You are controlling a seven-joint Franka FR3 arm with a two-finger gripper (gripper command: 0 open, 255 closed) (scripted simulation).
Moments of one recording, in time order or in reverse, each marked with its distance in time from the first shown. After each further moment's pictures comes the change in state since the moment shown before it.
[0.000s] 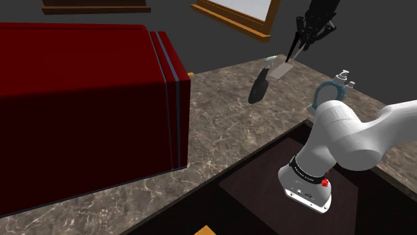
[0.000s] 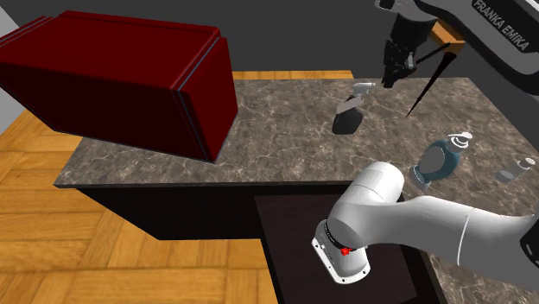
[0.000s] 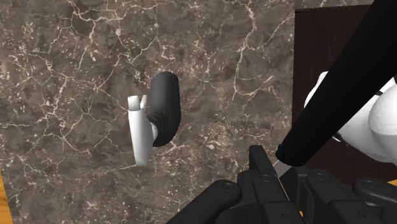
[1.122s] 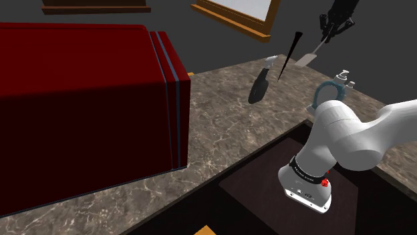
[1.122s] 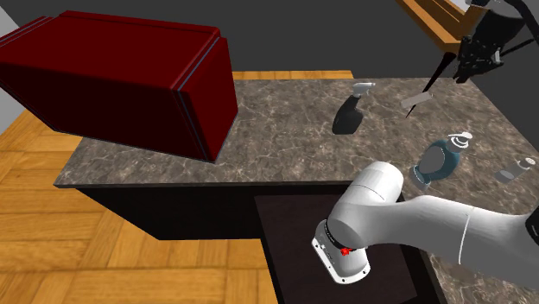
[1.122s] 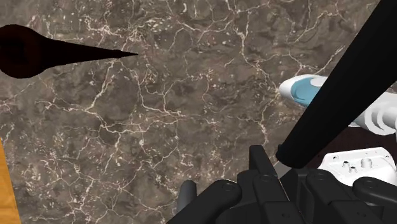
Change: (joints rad) arm 0.023 -0.007 -0.330 0.260 -0.311 -0.040 -0.401
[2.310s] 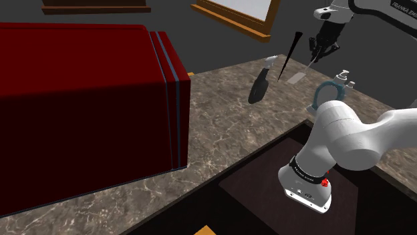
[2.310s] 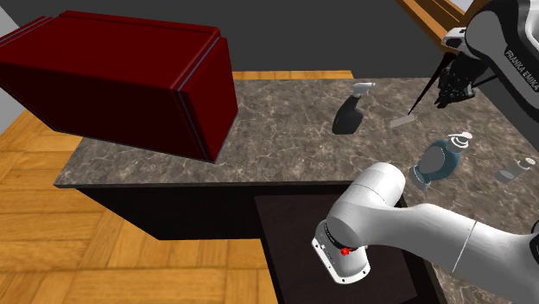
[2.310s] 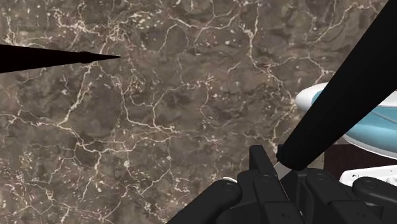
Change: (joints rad) arm -0.060 -0.132 -0.084 -0.256 -0.091 0.139 0.047
